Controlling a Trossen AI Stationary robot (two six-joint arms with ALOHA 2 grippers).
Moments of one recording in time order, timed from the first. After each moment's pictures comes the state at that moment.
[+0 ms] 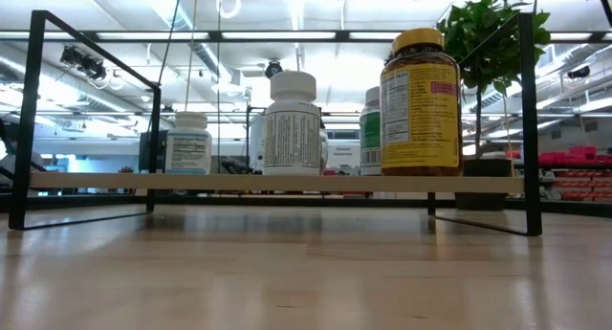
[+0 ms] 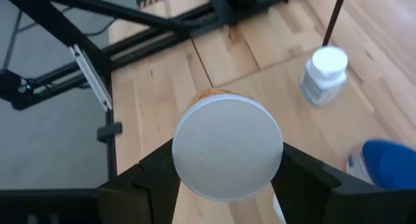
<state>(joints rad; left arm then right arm) -0.86 1.24 1.51 -1.12 -0.82 -0.98 0.31 1.90 1.92 -0.76 0.23 0.60</state>
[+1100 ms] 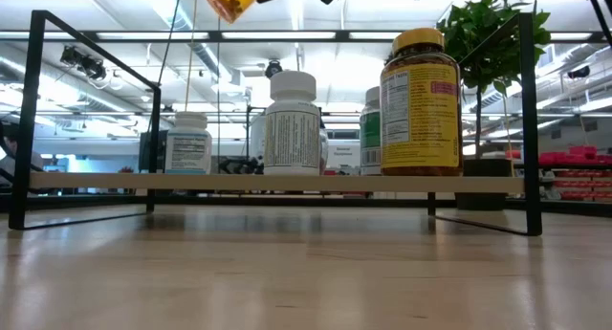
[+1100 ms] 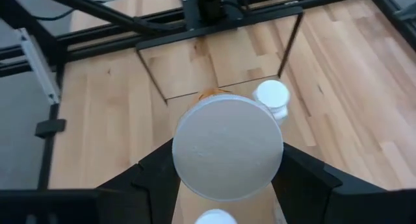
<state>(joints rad) -0.59 1.17 1.41 -1.02 -0.60 -0.88 0.17 1.91 1.92 -0.75 0.18 0.33</state>
